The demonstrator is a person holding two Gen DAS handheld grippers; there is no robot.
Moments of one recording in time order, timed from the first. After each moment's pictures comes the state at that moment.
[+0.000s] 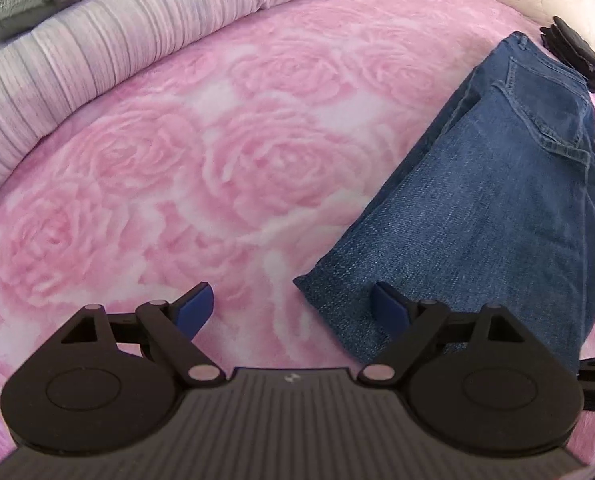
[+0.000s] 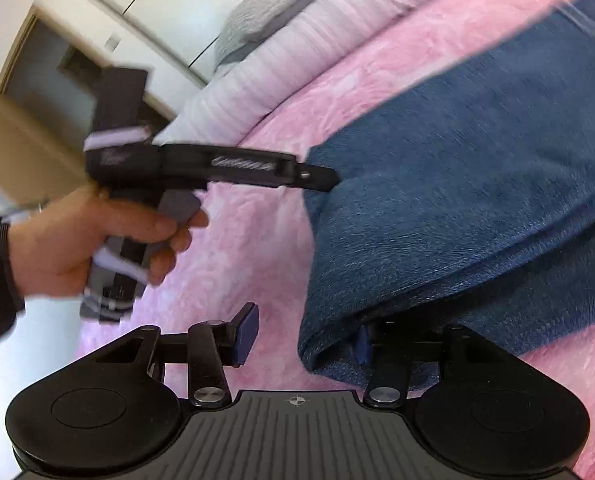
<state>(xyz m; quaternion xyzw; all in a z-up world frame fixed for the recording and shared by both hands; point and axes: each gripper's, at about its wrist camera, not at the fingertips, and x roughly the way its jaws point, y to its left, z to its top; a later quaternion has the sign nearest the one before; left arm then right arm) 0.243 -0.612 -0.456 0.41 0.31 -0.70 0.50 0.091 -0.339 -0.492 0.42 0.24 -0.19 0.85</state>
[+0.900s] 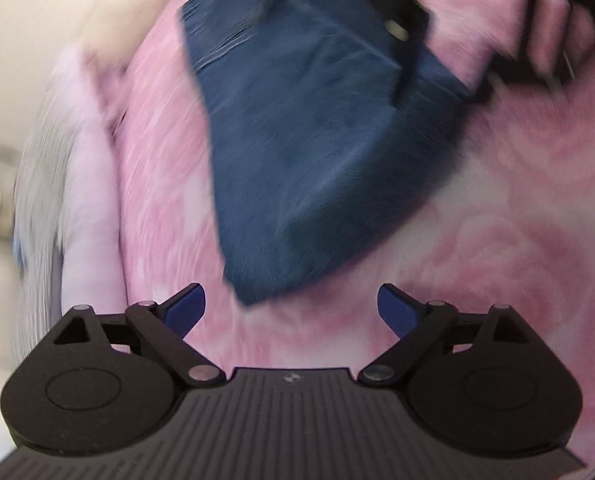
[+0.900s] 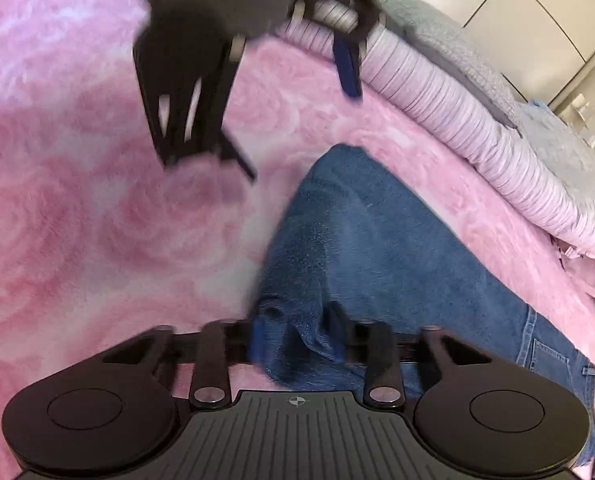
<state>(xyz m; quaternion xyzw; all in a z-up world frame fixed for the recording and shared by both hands) 0.194 -0.492 -0.473 0.58 -0.30 -0.73 0.20 0.134 -0.251 -0.478 -0.10 0.46 -0.24 0.85</state>
